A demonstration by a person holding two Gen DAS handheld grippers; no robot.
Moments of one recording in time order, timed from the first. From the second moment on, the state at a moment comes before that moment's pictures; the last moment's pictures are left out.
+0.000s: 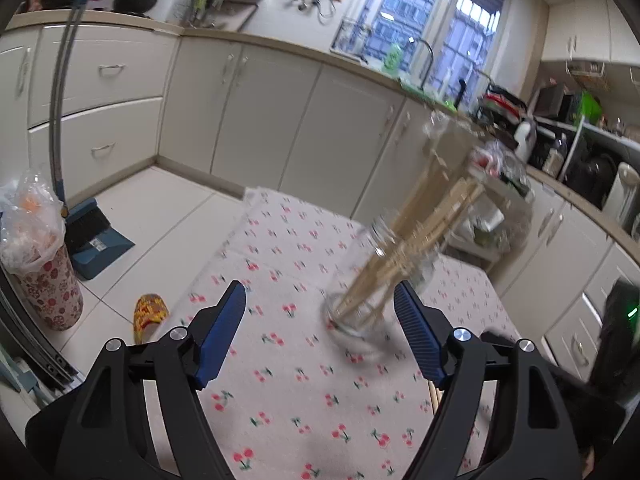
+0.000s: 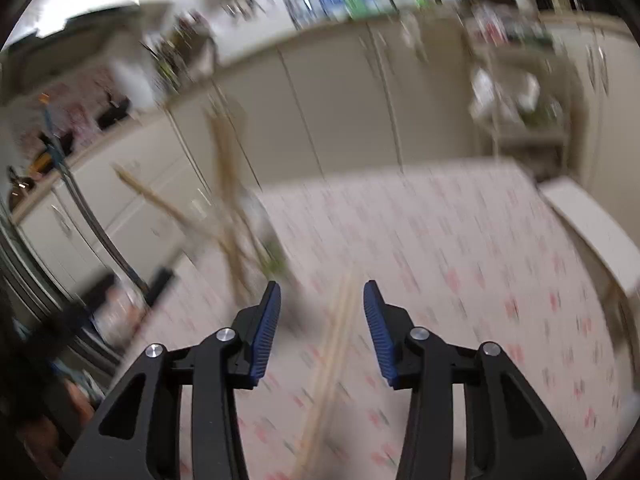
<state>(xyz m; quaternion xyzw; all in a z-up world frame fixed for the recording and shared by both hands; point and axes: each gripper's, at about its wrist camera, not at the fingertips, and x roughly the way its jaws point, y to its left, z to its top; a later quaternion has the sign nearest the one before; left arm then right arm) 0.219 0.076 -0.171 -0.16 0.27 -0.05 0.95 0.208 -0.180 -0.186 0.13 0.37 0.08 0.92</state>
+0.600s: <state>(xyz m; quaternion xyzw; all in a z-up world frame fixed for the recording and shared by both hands) 0.218 0.020 -0.192 -0.10 0.35 -0.10 0.93 0.235 -0.149 -0.220 0.02 0.46 0.07 0.89</state>
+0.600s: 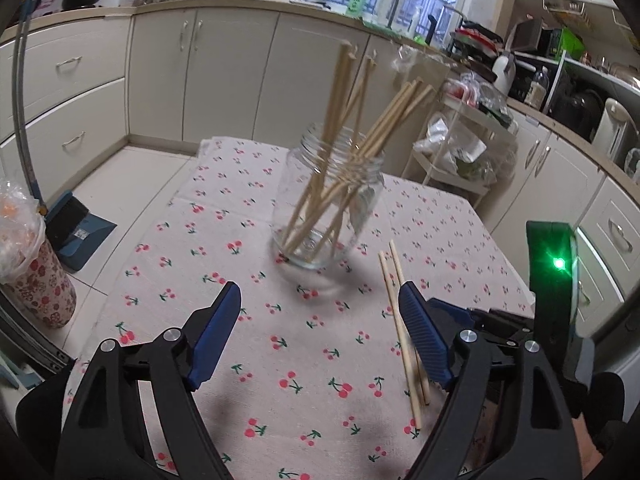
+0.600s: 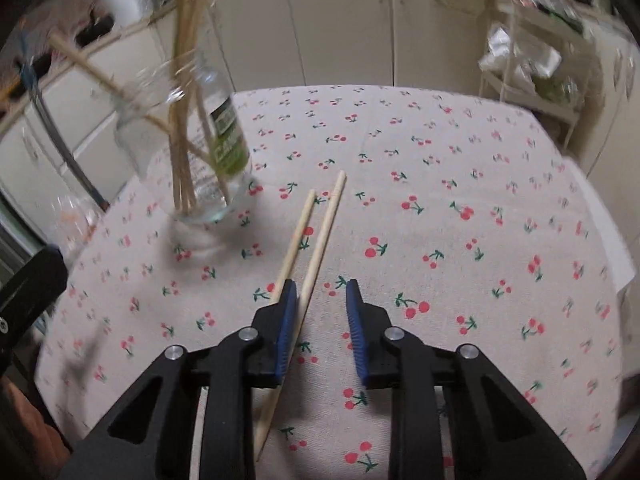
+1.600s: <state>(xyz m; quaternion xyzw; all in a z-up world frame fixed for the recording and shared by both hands) 0.247 -0.040 -0.237 0.03 0.49 -0.14 0.86 0.218 -0.216 -0.207 0.08 0.49 0.06 0.87</state>
